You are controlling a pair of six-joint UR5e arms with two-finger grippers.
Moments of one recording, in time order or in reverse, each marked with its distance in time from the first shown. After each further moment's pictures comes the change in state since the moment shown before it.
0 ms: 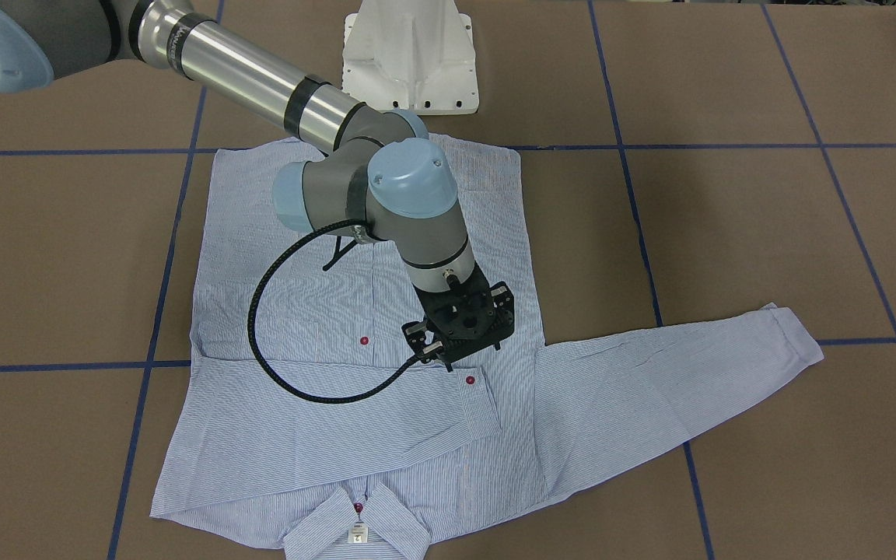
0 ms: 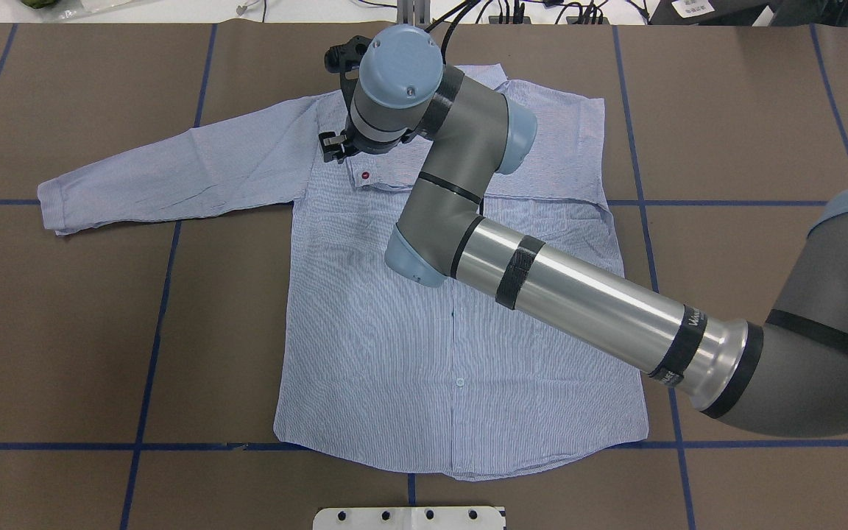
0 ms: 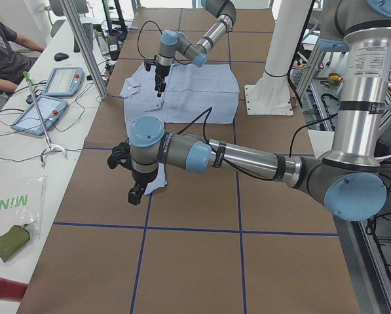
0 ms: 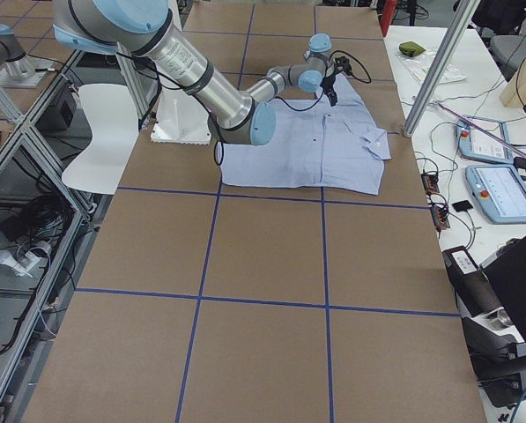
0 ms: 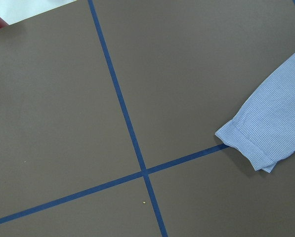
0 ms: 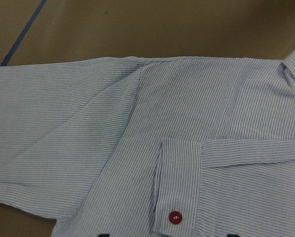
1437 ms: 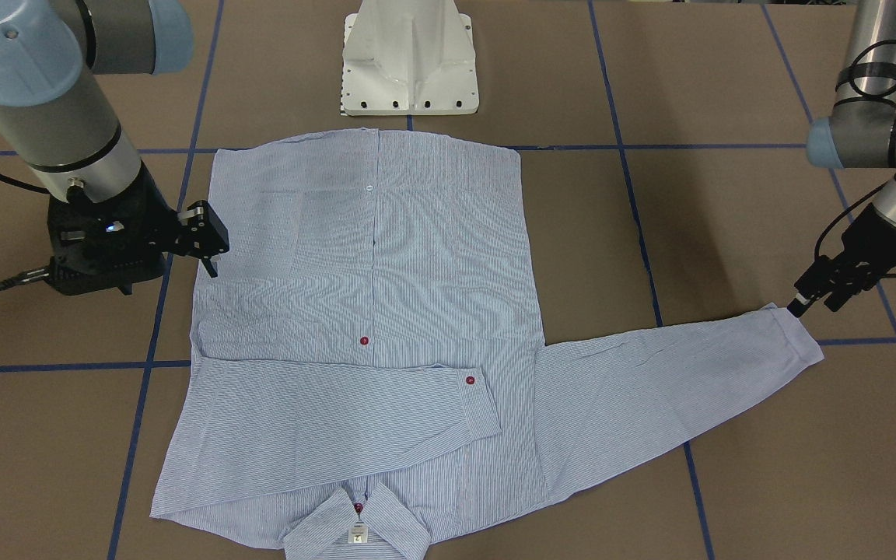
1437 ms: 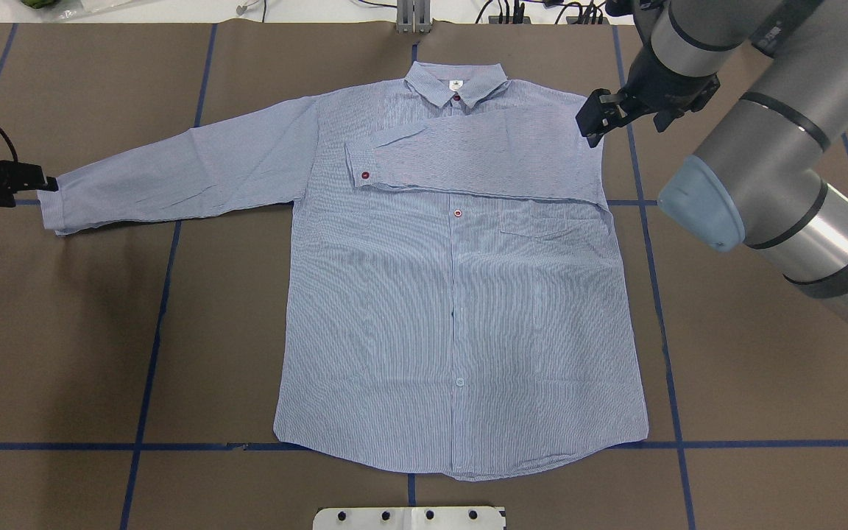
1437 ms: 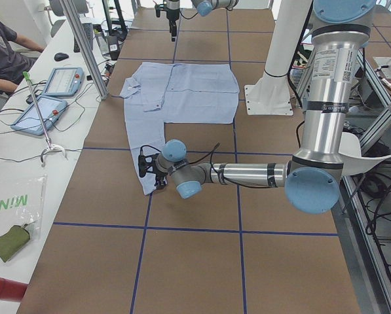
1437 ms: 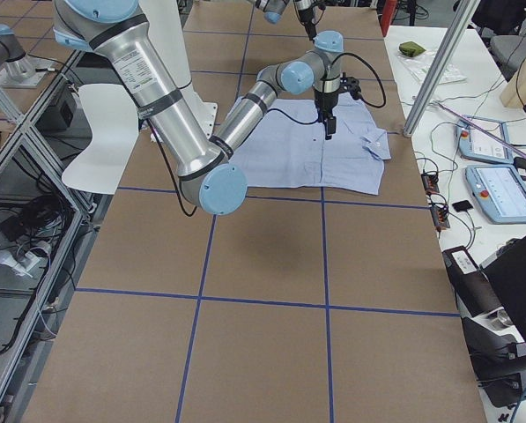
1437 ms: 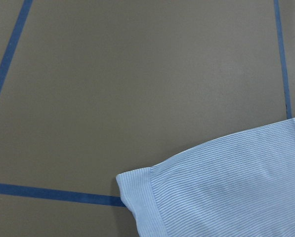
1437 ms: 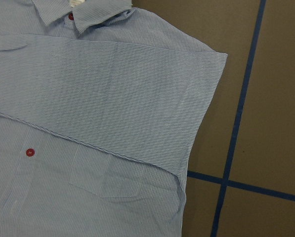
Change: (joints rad) left arm 0.520 0.000 0.320 -0.977 0.267 -1.308; right arm 0.313 -0.515 0.822 -0.757 0.255 -0.291
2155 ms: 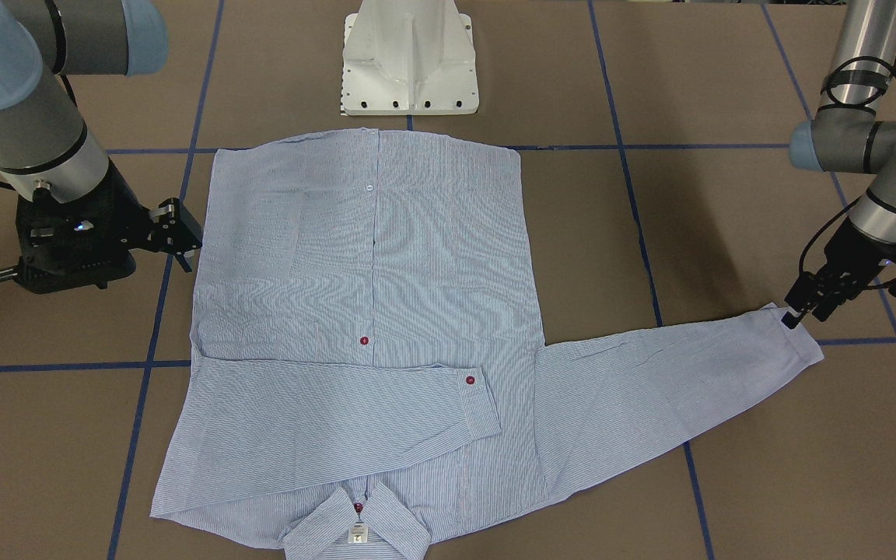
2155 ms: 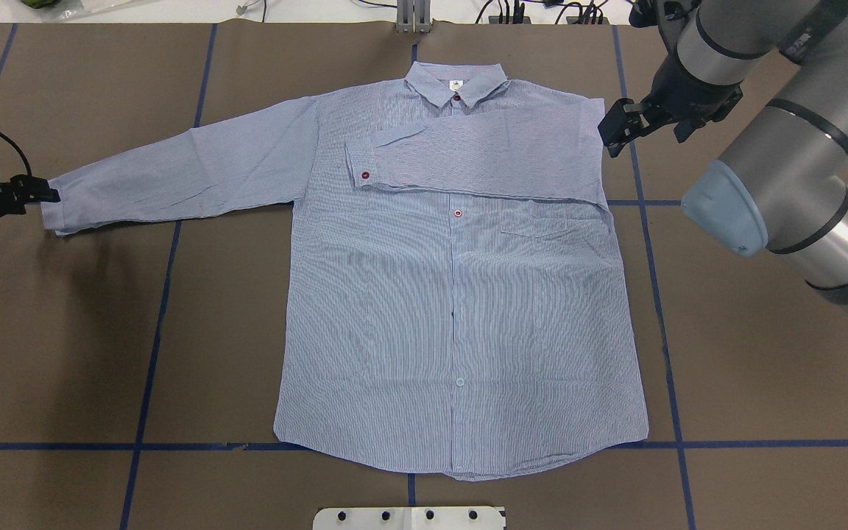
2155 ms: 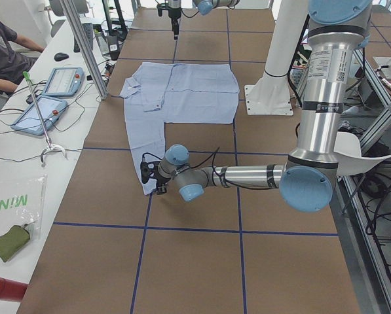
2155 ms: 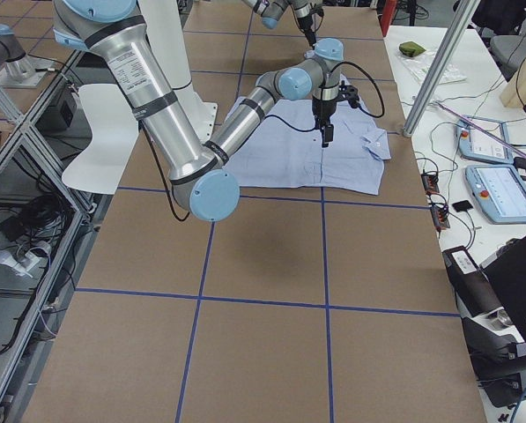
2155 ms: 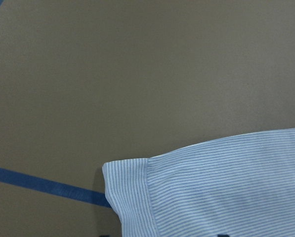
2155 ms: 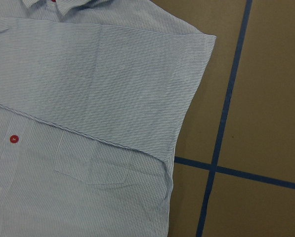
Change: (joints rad) left arm 0.044 -0.005 0.057 -0.001 0.105 -0.011; right arm 0.012 -0.037 0.011 -0.003 0.032 -0.014
